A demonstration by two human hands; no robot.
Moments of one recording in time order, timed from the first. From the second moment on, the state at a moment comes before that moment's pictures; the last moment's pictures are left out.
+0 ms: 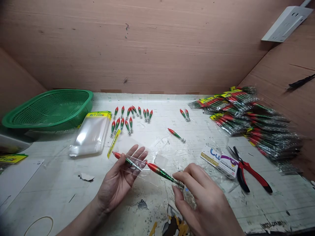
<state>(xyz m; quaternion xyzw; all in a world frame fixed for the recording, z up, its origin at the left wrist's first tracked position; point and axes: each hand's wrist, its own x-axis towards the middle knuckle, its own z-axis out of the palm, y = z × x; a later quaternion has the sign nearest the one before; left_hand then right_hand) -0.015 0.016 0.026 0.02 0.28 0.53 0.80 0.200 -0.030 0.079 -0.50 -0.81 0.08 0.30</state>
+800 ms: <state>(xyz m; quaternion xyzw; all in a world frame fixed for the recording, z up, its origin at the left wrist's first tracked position) -0.009 0.009 0.018 0.06 0.26 0.50 0.82 0.181 -0.022 0.075 -0.48 -0.83 0.05 0.30</state>
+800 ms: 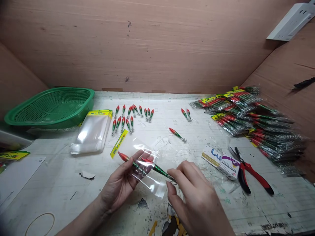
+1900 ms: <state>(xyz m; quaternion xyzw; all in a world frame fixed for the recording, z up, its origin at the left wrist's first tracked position) -0.009 0.011 0.017 0.06 0.33 0.49 0.80 0.190 0.004 0.036 -0.43 -0.78 0.11 0.43</state>
